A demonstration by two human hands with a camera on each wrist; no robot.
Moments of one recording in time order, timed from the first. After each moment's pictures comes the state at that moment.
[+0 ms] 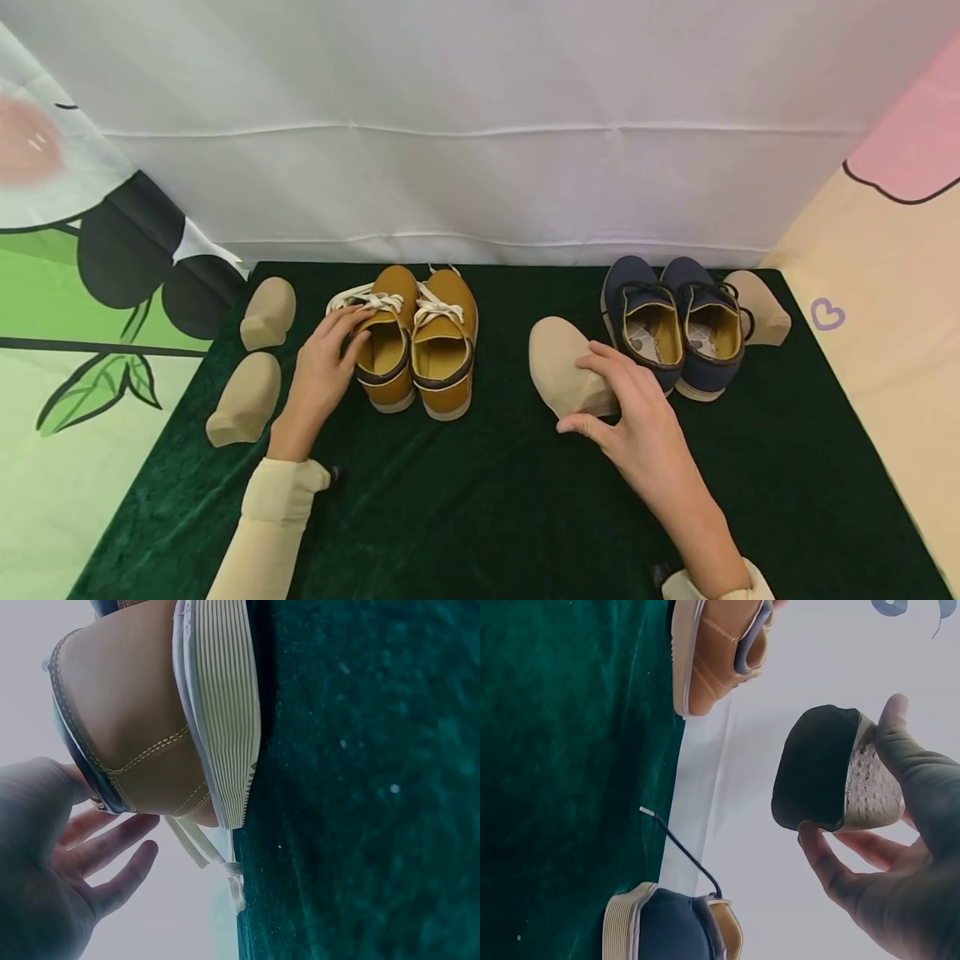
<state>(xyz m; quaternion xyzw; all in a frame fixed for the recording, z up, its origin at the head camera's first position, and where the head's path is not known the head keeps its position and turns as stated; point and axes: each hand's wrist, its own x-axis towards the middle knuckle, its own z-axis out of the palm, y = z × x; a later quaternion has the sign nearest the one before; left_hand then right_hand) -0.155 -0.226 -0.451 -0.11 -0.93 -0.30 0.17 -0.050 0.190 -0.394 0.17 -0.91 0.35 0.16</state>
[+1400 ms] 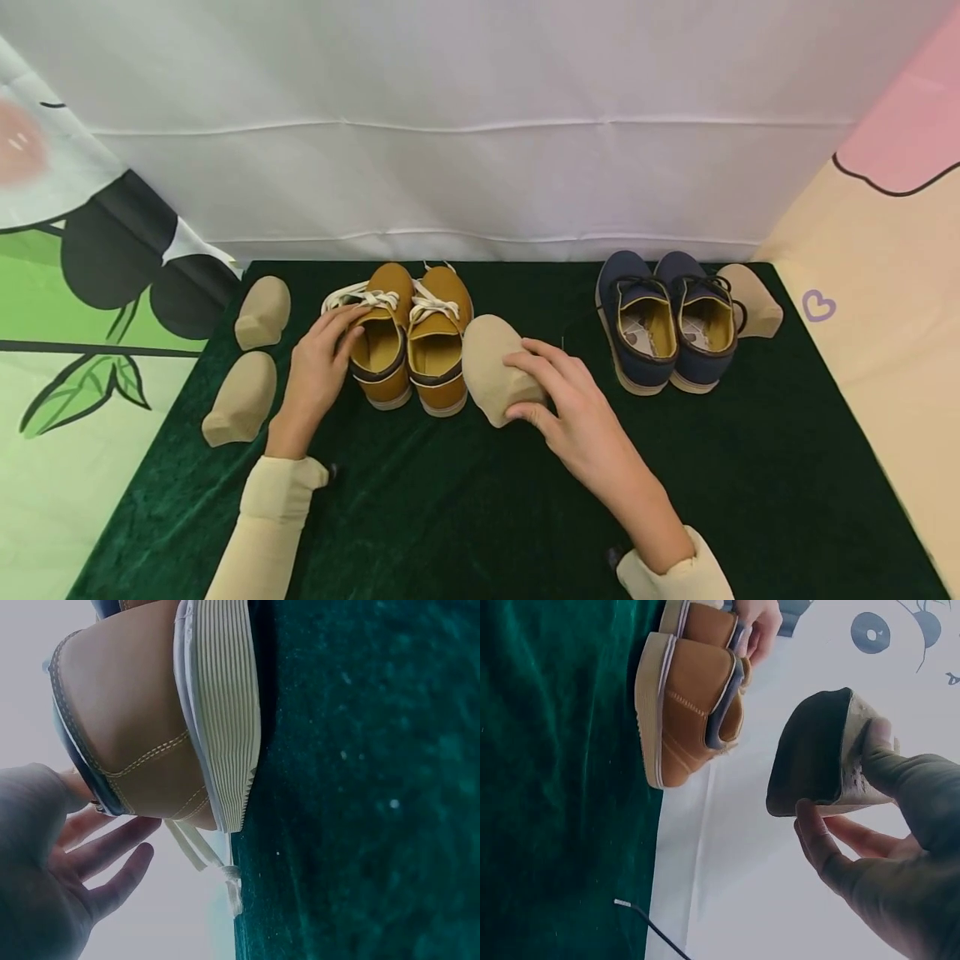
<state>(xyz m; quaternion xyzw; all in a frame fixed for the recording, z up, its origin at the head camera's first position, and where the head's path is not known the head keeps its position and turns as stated) -0.155 -0.225 -0.454 -0.10 -0.93 -0.31 0.17 -0.055 0.140 -0.388 0.23 -0.90 0.36 0.10</state>
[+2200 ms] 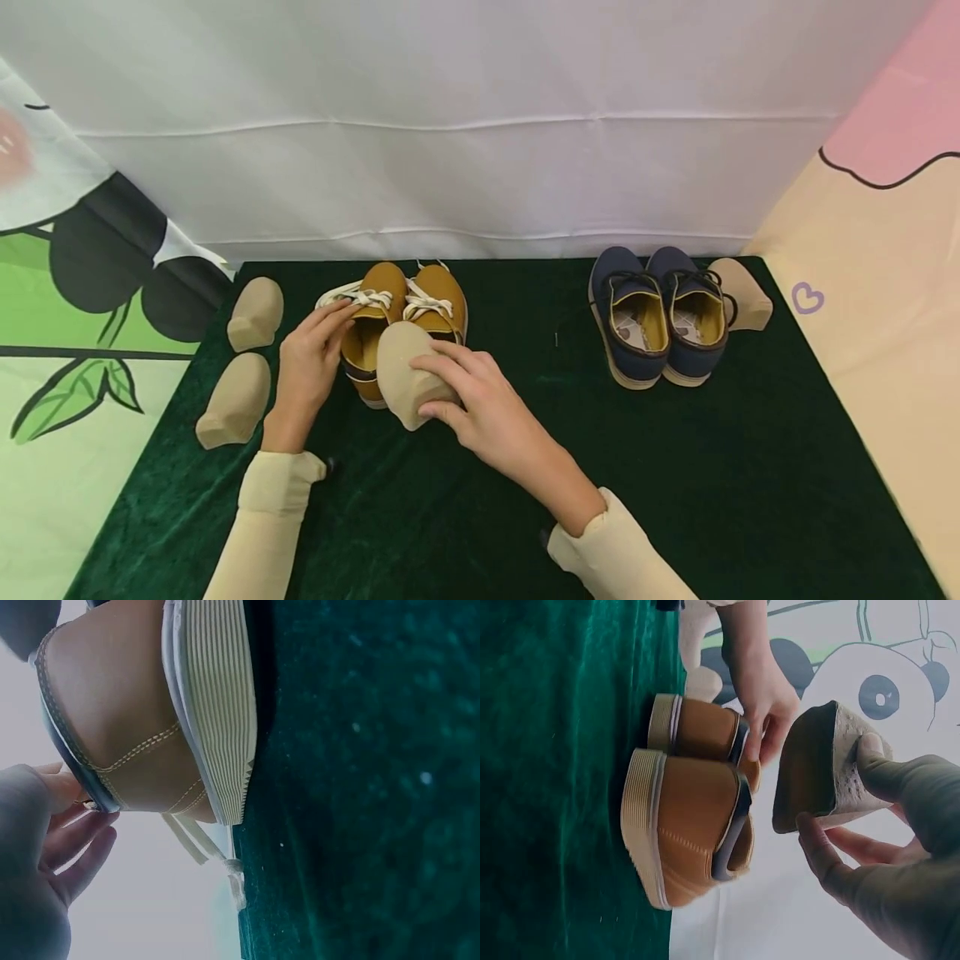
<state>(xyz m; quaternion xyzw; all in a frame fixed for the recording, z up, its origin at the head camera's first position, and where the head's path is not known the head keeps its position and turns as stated) -0.160 -0.226 -0.455 -0.14 -0.90 -0.30 0.27 -0.071 0.067 -0.387 0.28 -0.86 0.42 0.01</state>
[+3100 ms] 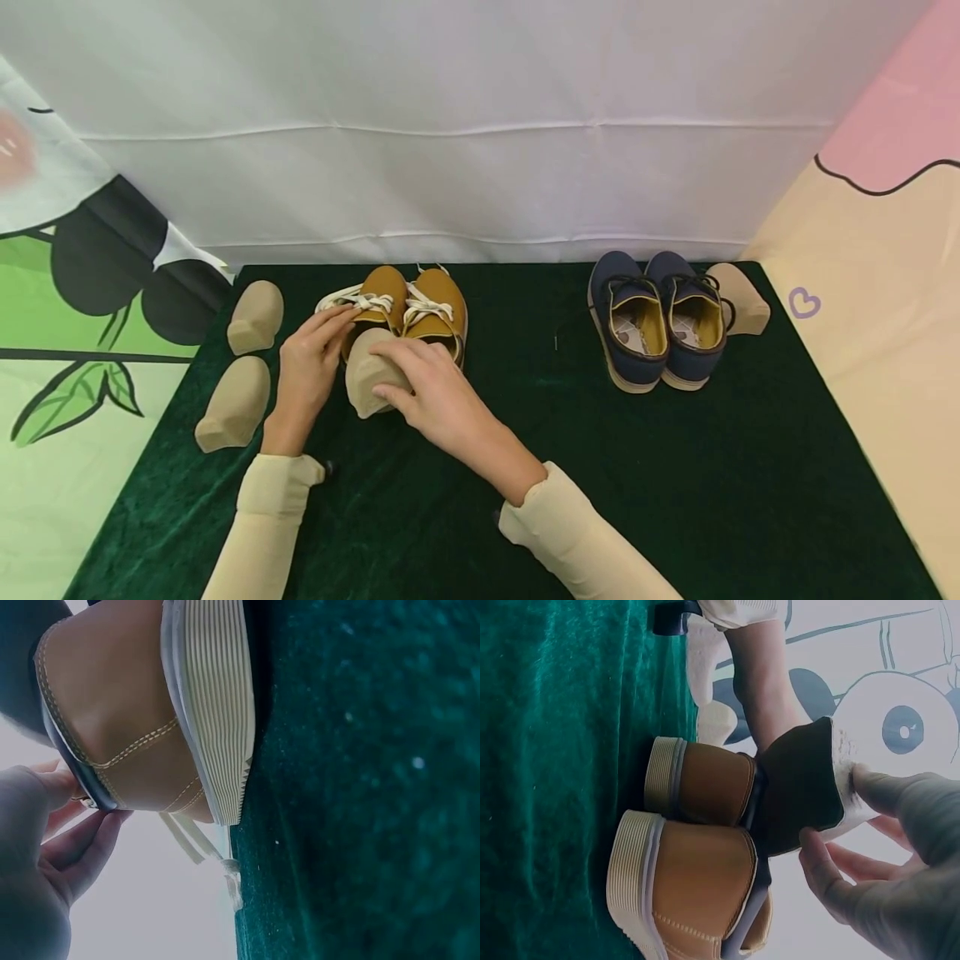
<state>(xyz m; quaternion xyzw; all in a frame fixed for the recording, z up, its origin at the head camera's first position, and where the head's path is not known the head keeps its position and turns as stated) -0.163 -0.228 -0.455 -0.15 -0.90 -0.31 0.28 -0.098 0.010 -0.387 0.29 -0.86 0.41 0.00</state>
